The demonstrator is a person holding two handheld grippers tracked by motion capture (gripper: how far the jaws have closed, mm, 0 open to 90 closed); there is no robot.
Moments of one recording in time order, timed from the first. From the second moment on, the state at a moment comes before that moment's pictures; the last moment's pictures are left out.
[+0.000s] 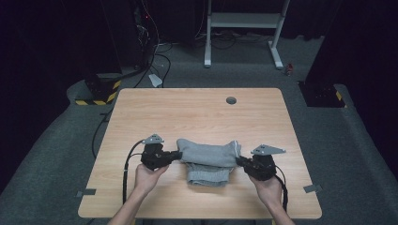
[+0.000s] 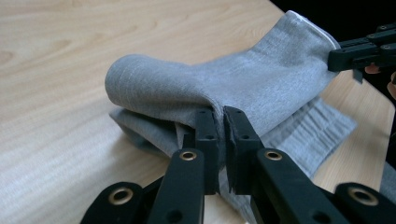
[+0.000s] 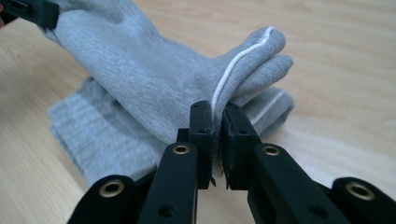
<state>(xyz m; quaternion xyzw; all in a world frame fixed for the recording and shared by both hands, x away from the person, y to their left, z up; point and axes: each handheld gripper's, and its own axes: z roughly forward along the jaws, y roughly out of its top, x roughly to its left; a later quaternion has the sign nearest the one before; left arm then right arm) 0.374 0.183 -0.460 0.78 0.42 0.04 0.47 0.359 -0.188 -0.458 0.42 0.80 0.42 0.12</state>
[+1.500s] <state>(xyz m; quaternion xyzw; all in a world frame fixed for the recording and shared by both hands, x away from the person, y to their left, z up) 0.409 0.161 -0.521 0.75 0.50 0.04 0.44 0.416 -0.175 -0.509 0.47 0.80 0.37 0.11</state>
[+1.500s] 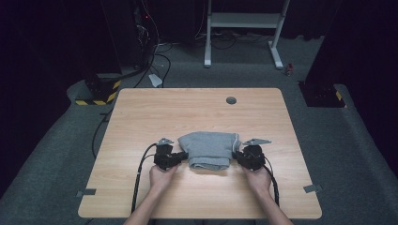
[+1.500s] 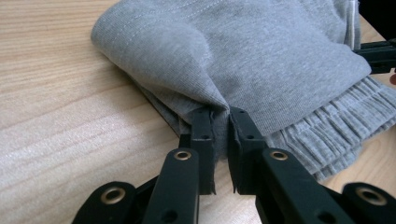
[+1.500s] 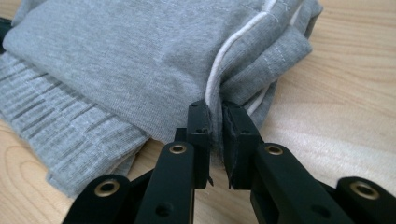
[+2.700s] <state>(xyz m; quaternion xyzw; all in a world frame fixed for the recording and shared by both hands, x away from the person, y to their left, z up) 0.471 0.165 -0.493 0.73 0.54 0.05 0.41 0.464 -0.180 -0.469 0.52 0.76 0.37 0.11</state>
